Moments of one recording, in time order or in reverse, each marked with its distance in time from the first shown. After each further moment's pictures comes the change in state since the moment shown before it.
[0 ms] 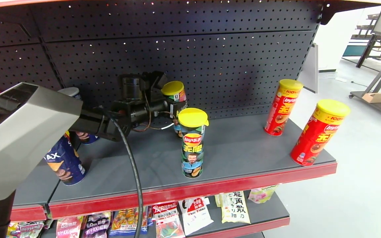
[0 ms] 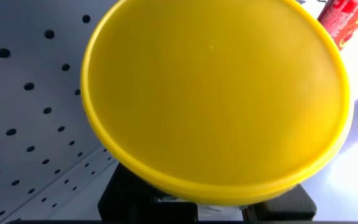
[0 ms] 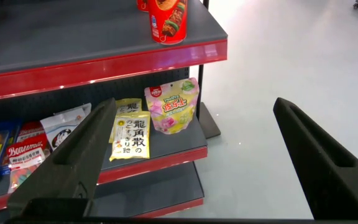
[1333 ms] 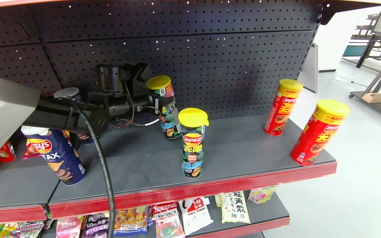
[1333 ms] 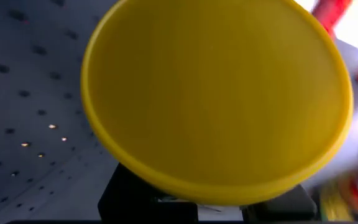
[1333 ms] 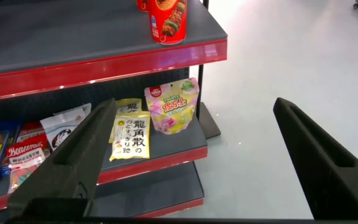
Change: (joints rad) left arm 0.052 -0.147 0.102 0.084 -0.025 0.004; right arm 0.000 0.000 0.000 0.000 0.000 0.000
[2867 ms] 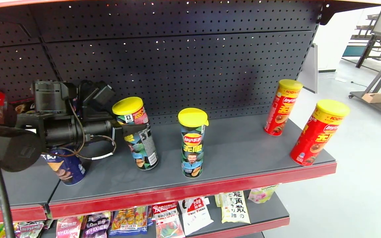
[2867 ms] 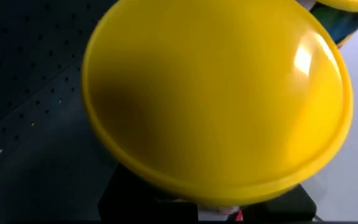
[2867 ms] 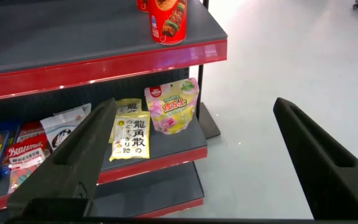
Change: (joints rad) left arm 0.163 -0.317 0.471 0.000 -0.309 0.187; right arm 0.000 0.000 0.000 0.000 0.000 0.000
